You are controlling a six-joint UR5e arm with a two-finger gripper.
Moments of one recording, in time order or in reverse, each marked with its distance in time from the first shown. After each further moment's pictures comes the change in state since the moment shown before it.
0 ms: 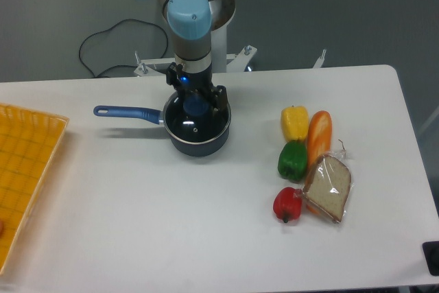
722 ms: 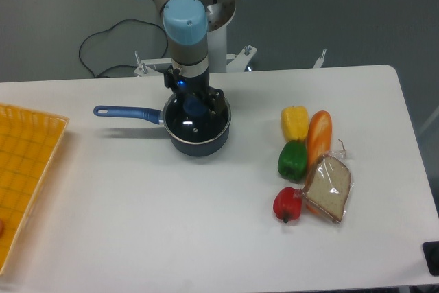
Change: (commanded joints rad) arm -0.005 -0.008 -0.003 0.000 0.005 0.009
